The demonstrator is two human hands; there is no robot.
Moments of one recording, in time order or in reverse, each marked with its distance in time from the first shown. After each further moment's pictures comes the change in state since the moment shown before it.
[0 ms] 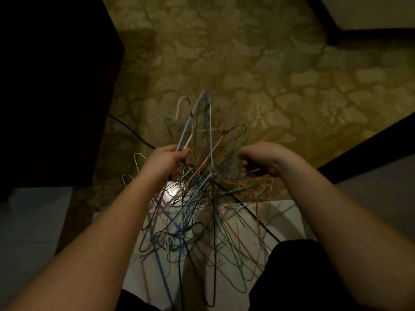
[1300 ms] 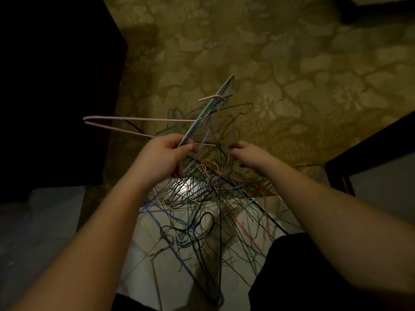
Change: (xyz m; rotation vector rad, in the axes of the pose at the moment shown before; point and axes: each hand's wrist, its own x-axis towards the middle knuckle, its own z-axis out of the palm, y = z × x) left_hand -0.035 0.035 -0.005 0.443 0.013 0.245; right_hand 0.088 0.033 0.027 -0.111 0.087 -0.220
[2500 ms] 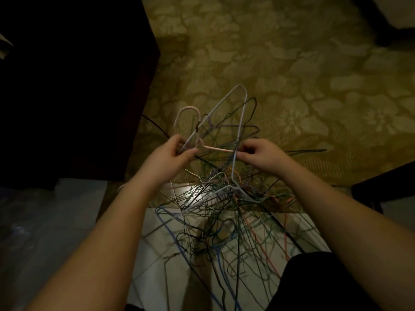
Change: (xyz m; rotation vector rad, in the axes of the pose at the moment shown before) left_hand 0.005 -0.042 -0.038 0.189 0.115 -0.028; right_hand -0.030 -0.059 0.008 -0.286 -0.019 -0.492
